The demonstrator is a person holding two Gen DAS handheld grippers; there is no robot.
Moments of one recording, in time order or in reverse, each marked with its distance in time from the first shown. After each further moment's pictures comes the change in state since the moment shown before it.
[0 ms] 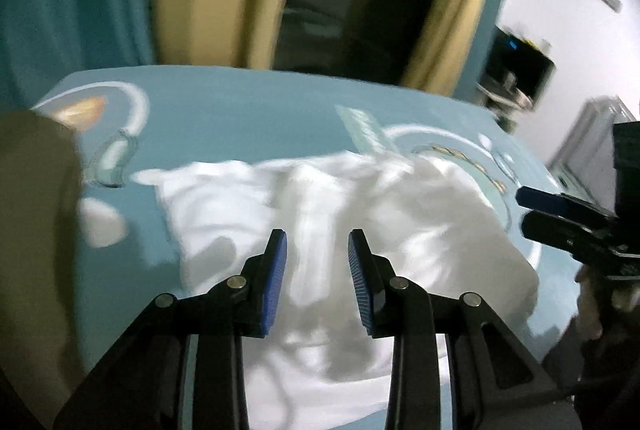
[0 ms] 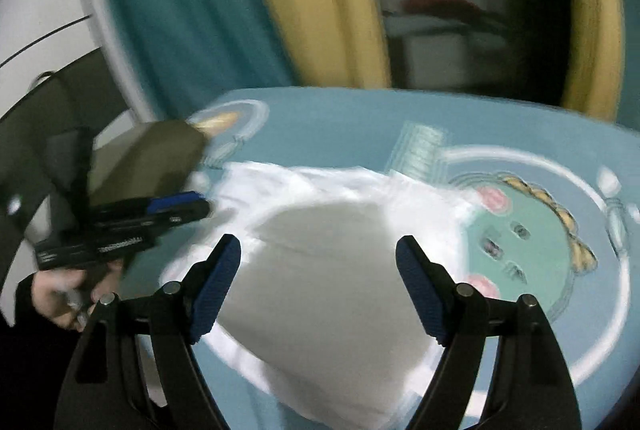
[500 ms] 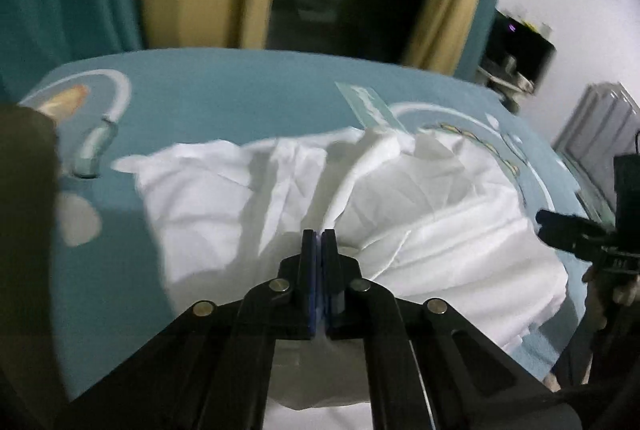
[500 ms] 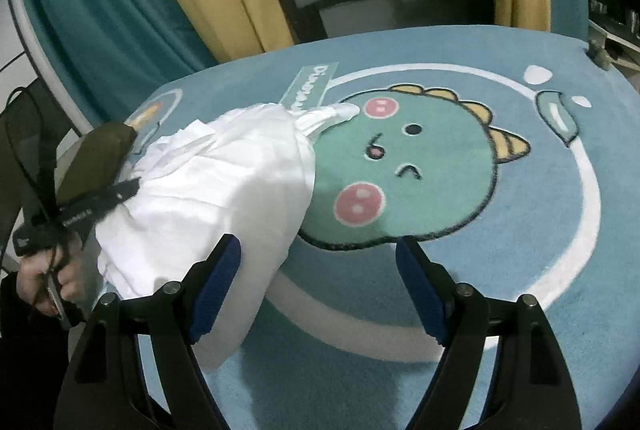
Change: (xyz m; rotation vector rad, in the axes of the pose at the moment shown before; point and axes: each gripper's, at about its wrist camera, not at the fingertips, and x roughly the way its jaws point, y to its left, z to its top) left arm 0.020 0.014 -0.009 -0.007 0.023 0.028; right arm 0.002 -0.063 -0.038 0.139 0.051 -0.052
